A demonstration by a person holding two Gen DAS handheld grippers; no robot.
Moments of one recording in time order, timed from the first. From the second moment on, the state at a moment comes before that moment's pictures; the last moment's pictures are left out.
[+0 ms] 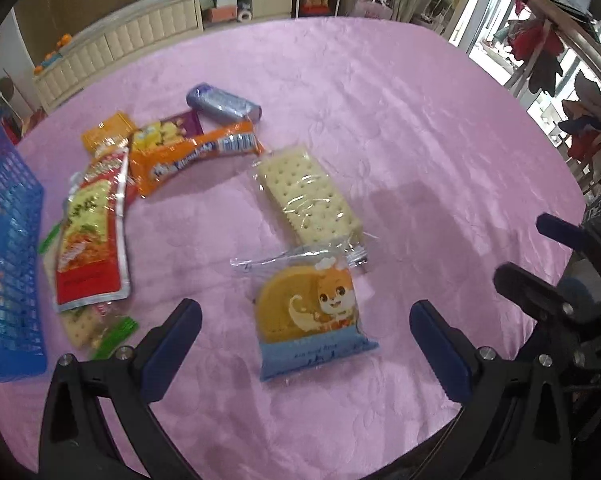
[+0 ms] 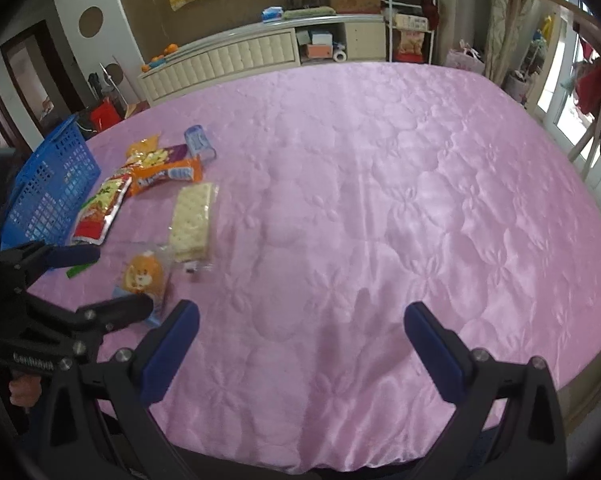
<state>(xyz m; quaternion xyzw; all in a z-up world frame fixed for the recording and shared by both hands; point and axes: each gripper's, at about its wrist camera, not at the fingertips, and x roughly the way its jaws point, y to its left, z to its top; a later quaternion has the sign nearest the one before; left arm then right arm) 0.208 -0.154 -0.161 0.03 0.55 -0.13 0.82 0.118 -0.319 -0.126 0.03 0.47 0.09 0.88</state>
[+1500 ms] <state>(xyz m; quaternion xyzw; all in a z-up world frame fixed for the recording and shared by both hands) 0.167 -0.061 -0.119 0.00 0.49 -0.10 0.87 0.152 -0.211 -0.123 -0.07 0.49 0.17 0.85</state>
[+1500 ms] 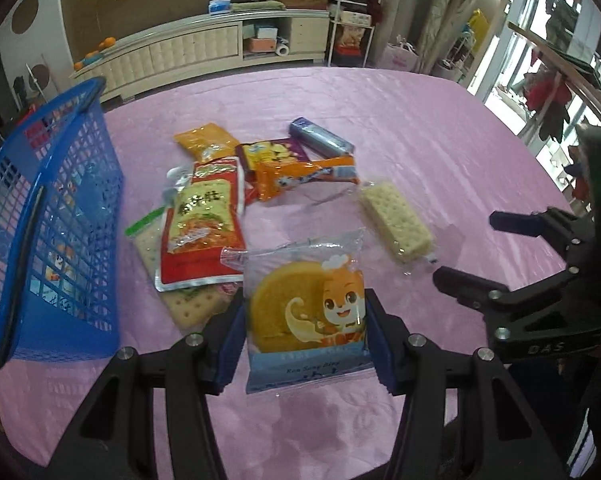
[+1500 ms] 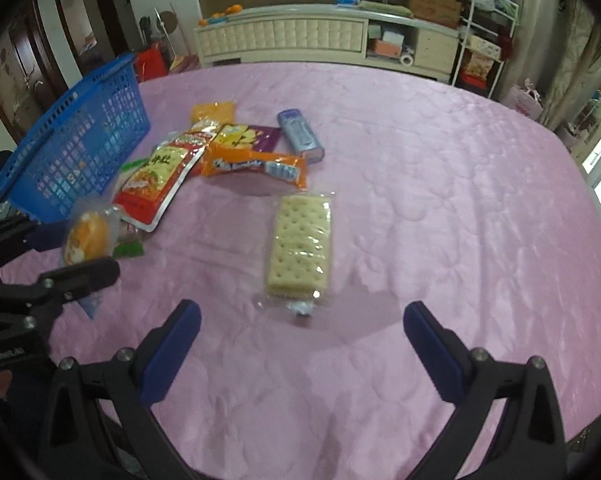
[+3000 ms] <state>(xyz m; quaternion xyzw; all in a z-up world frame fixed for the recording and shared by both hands) 0.106 -0.035 -0.079 -0.06 0.44 -0.10 0.89 0.076 -0.184 -0.066 -0.11 0.39 0.23 0.88</state>
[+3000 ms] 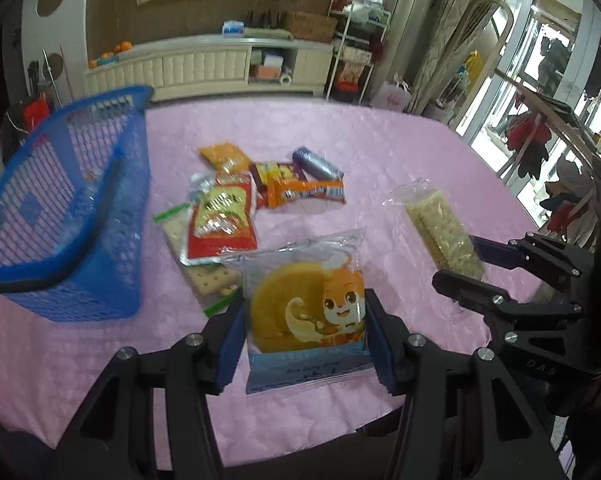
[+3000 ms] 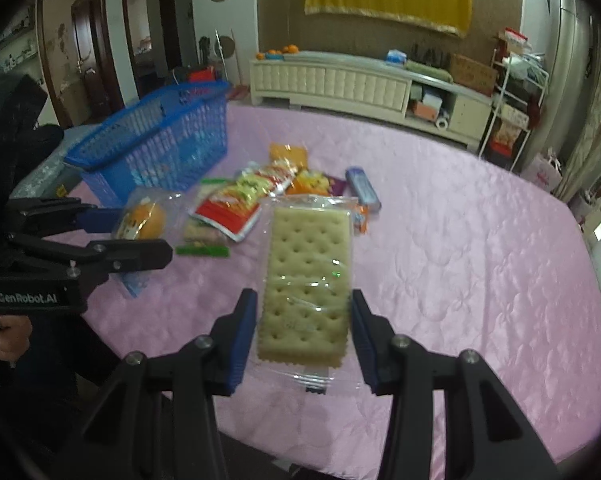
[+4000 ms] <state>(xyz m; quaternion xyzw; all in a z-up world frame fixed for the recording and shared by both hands) 0.095 0.120 0.032 0.01 0.37 0.00 0.93 0.104 -0.007 0.046 -0.10 0.33 0.35 0.87</state>
